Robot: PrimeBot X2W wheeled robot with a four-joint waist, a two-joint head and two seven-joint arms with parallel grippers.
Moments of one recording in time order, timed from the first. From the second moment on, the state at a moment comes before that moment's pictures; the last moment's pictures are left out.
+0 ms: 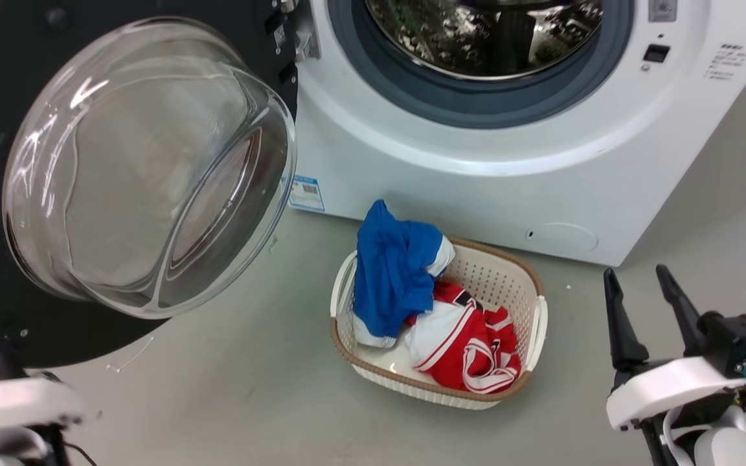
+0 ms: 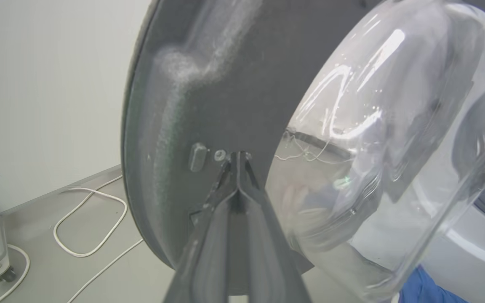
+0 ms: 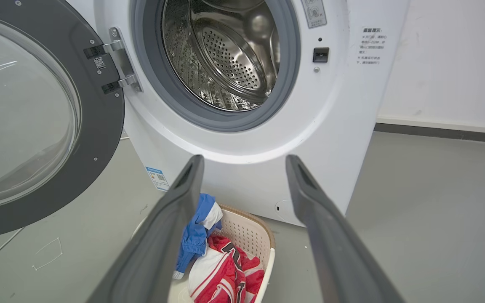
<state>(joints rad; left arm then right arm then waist) -0.14 0.25 0.29 0.26 -0.39 0.07 -0.26 -0.09 -0.05 -0.04 0.08 0.10 0.13 -0.10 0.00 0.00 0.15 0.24</state>
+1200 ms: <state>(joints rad) 0.00 0.12 -0.09 0.12 -0.20 0.02 -0.18 -0.04 -0.05 0.03 0.10 0.13 0.13 -0.11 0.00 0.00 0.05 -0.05</state>
